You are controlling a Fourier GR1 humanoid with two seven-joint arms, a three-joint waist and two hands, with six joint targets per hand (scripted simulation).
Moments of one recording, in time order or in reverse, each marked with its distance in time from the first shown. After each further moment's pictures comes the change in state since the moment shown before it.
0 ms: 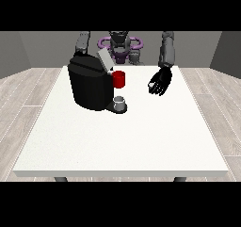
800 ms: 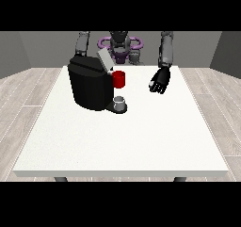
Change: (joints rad) left arm -0.092 -0.018 -0.065 0.170 -0.194 -0.062 0.007; right arm -0.016 -0.010 -0.027 0.145 -0.035 0.023 -0.049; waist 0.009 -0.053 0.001
